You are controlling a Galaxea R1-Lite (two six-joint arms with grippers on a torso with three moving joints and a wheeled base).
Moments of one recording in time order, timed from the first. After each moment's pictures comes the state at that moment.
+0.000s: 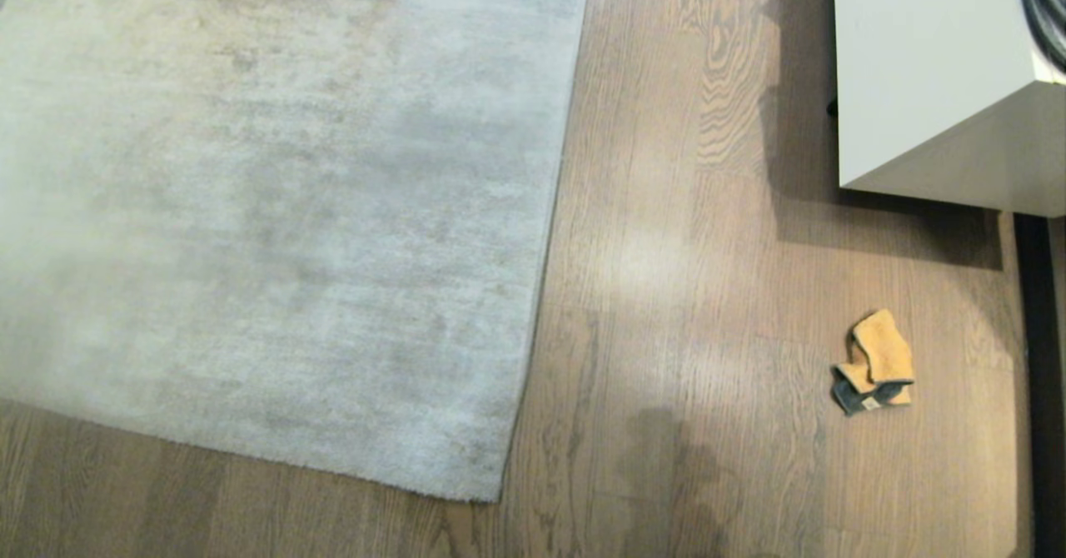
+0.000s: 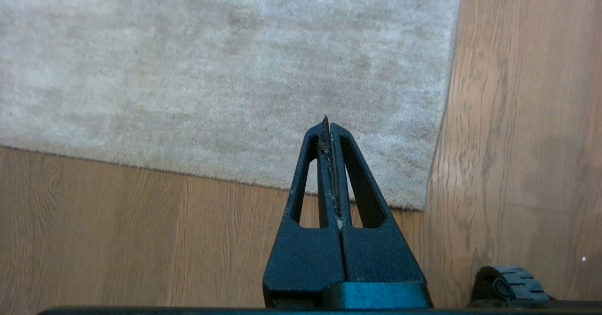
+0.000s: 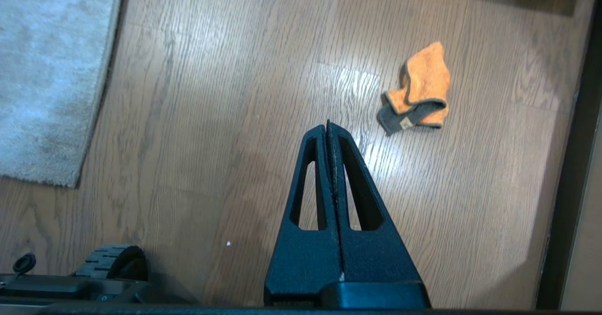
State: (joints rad) left arm -0.01 0.00 -0.01 0.01 0.00 0.00; right arm 0.00 0.00 0.00 0.00 0.02 -0.05
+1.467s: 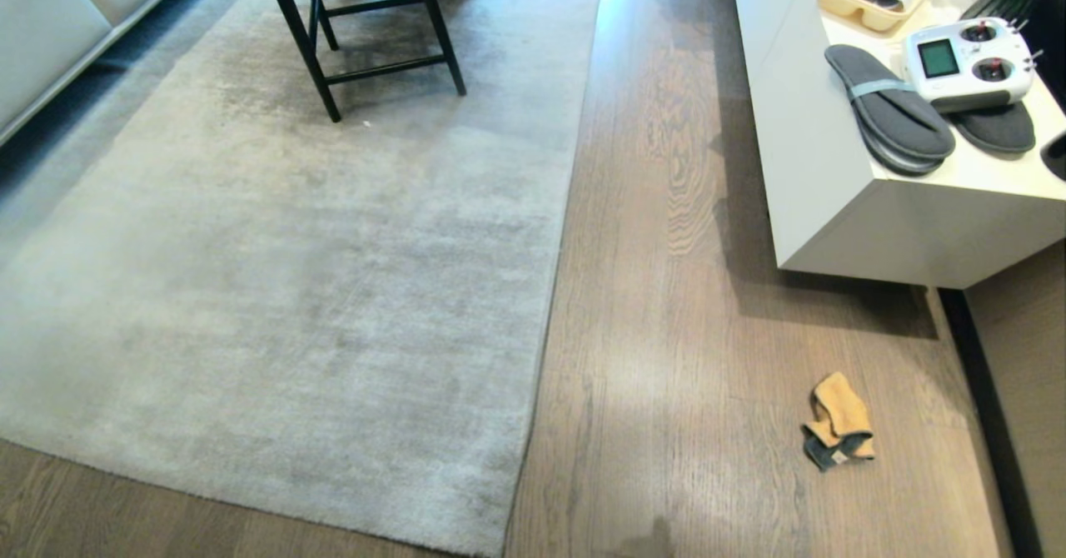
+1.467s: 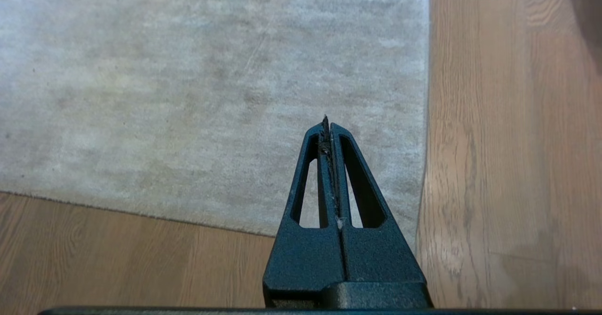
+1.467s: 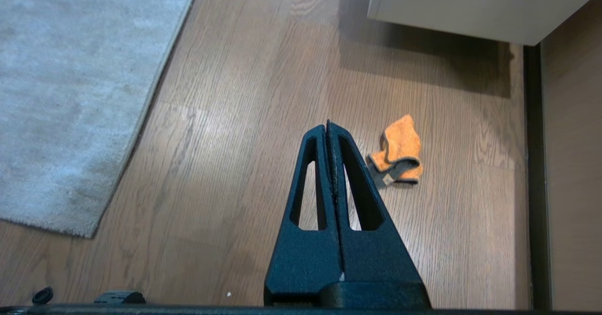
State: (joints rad) left arm -0.01 0.00 -0.01 0.01 0.00 0.00; right arm 0.00 0.00 0.00 0.00 0.02 -0.05
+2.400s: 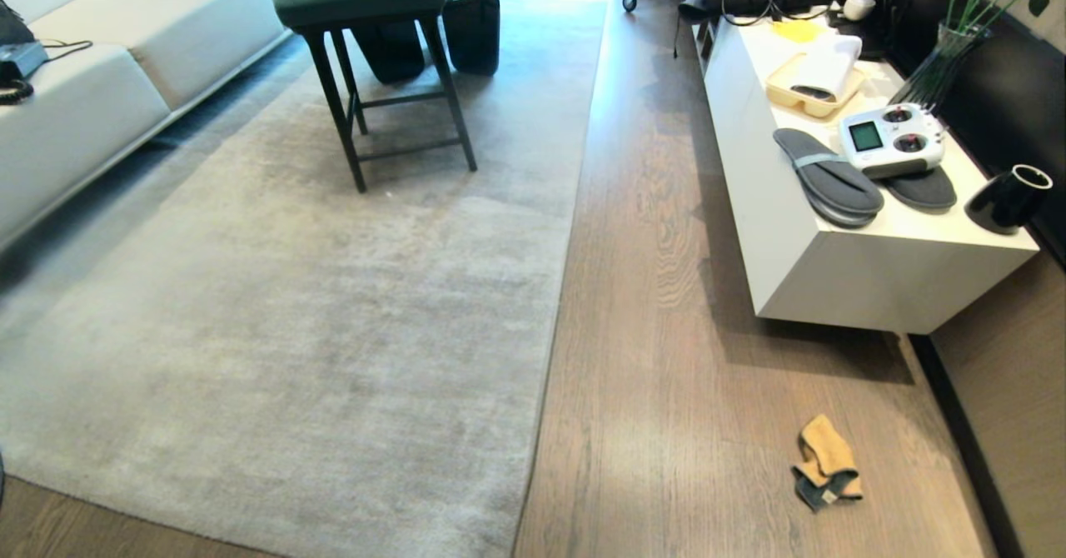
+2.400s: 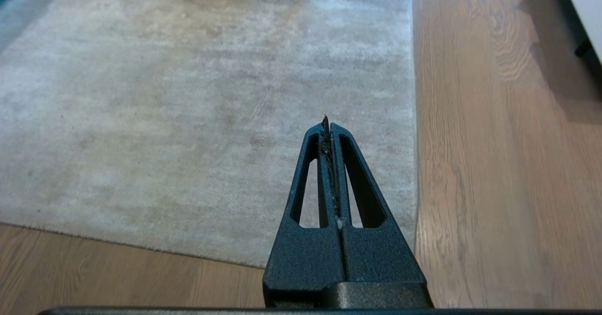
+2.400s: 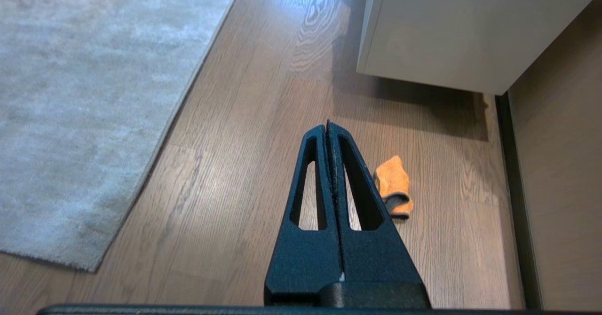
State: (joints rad) left arm -0.01 0.00 -0.01 0.01 0.00 0.00; right arm 0.00 0.00 0.00 0.00 0.02 -0.05
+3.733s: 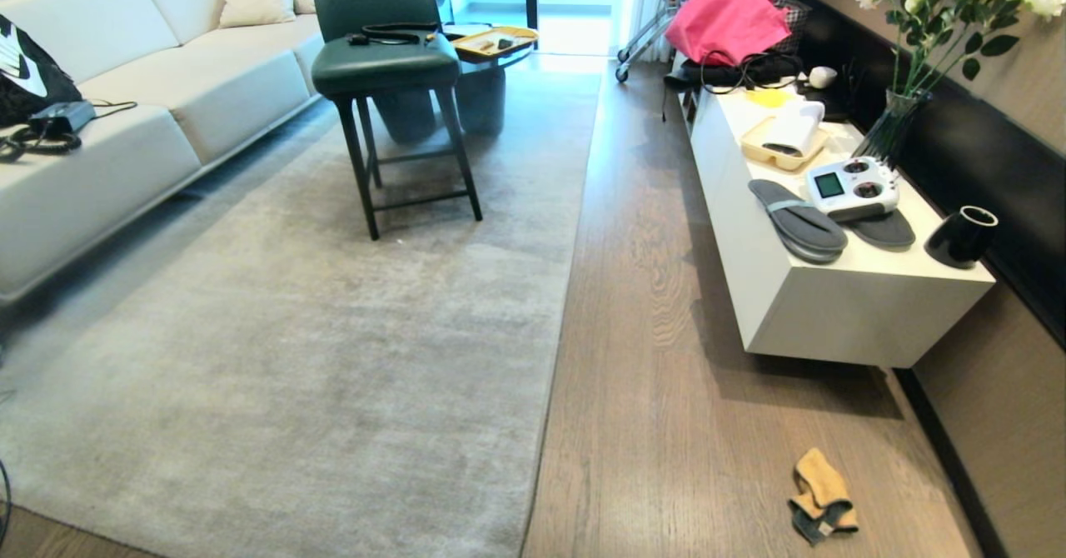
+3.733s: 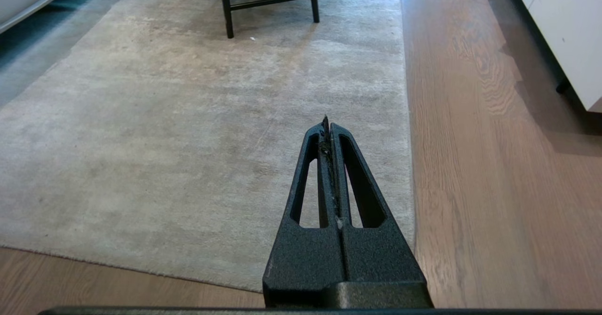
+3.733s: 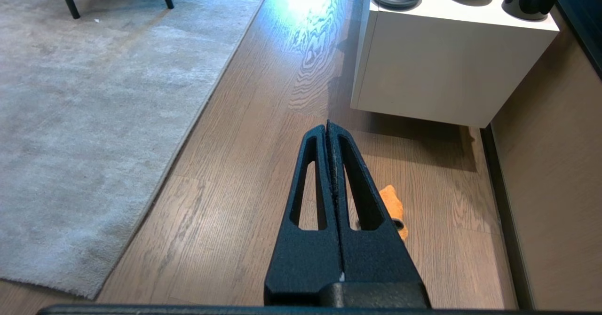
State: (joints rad) left arm -0.01 0.00 -0.01 0.01 0.00 0.00; right arm 0.00 0.00 0.00 0.00 0.02 -0.05
